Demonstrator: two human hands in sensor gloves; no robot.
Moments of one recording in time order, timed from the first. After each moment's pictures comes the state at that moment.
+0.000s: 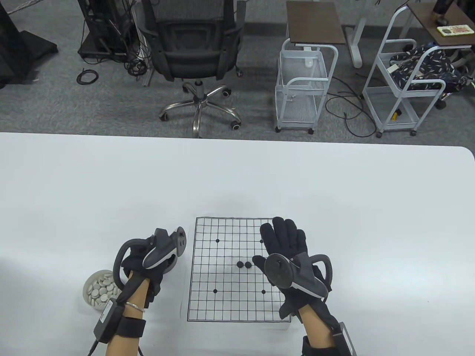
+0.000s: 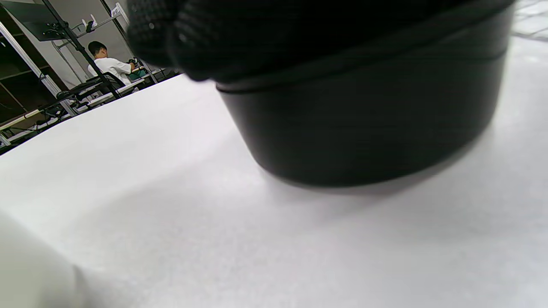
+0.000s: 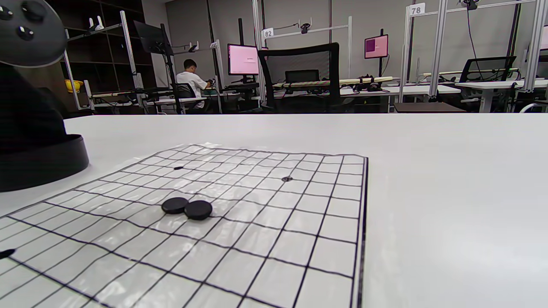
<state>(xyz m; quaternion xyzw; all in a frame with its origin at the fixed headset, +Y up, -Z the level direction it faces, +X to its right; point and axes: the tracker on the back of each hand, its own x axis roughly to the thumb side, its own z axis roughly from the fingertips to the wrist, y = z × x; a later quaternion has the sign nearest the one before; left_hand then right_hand) -0.218 -0.750 -0.341 -0.14 0.04 -0.16 0.98 0.092 -0.689 -0.268 0.16 -0.04 0.98 0.05</state>
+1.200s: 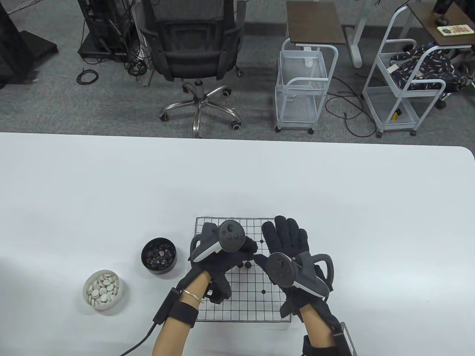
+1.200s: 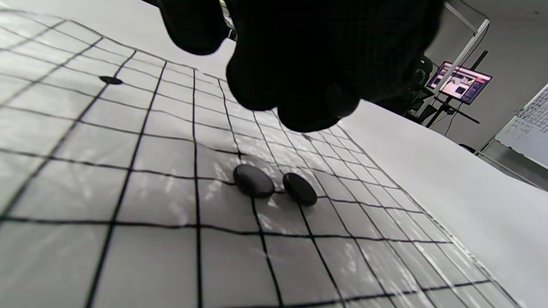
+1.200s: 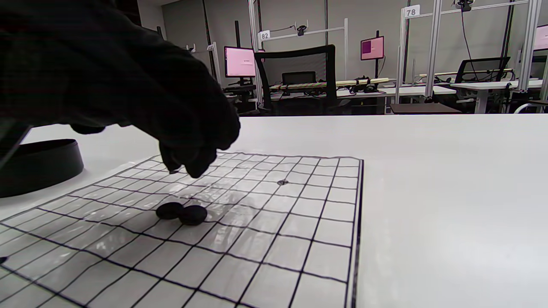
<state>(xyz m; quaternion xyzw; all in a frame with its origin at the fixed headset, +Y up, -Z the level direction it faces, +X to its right) -0.068 -0.742 -0.348 -0.15 -0.19 0.18 0.95 0.095 -0.688 -0.269 0.15 -0.04 0.99 0.06</state>
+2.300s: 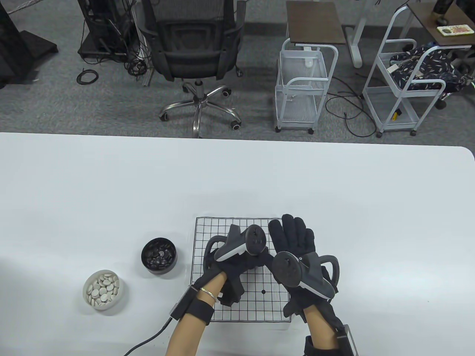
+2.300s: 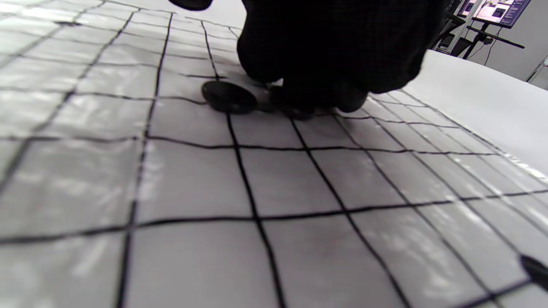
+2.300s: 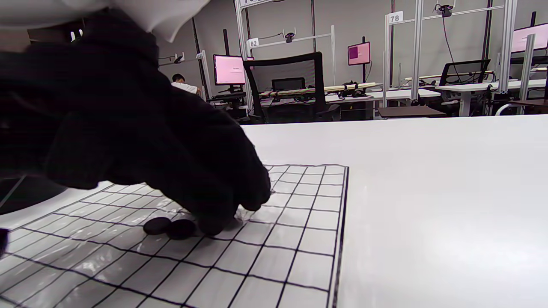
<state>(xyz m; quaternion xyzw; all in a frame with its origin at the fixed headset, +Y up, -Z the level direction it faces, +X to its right) -0.031 -0.760 -0.348 -0.19 -0.18 0.08 0.96 0.106 -0.682 -0.267 0.13 -0.05 0.99 0.07</state>
